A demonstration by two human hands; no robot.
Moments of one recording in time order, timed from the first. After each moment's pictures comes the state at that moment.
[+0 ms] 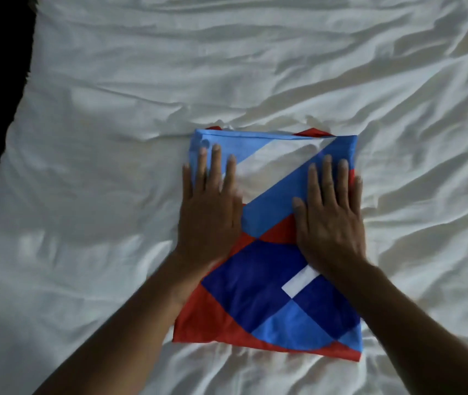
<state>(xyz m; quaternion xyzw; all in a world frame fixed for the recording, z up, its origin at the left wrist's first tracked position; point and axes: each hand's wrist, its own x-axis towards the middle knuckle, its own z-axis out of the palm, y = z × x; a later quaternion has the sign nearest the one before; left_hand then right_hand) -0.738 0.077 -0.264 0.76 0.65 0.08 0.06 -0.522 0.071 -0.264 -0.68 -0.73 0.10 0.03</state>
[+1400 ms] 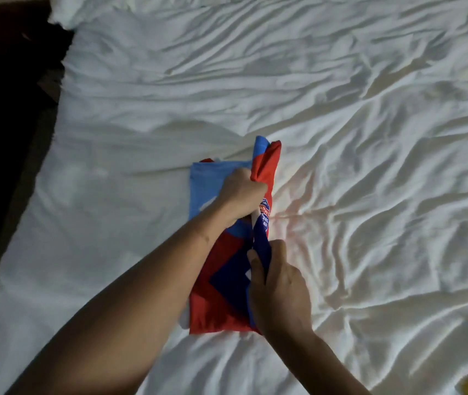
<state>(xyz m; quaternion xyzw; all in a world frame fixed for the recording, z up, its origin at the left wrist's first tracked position) -0.678 0.123 -0.162 0.53 0.67 0.15 0.49 -0.610 -0.046 -0.161 -0.76 -0.51 0.35 0.20</state>
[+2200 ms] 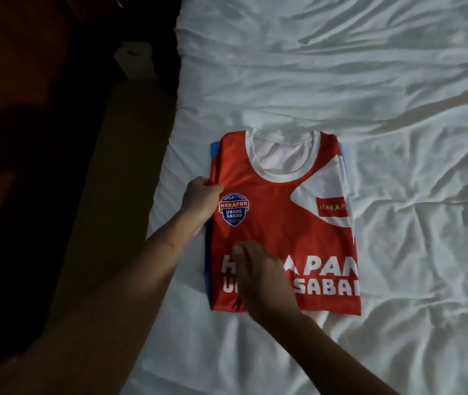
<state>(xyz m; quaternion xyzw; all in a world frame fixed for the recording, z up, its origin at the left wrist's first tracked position) -1.084 0.088 -0.214 0.36 0.76 0.24 0.48 -0.945 -0.053 -0.203 -0.64 -0.60 0.43 0.21</state>
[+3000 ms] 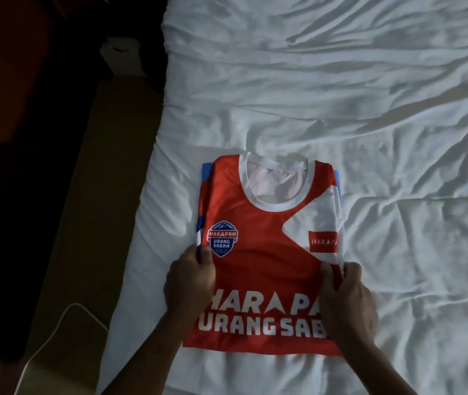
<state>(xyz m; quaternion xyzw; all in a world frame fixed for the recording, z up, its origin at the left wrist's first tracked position) -1.069 -0.055 -0.249 0.47 0.81 0.16 0.30 -0.826 -0.089 -0.217 -0.86 -0.39 0.29 0.14</state>
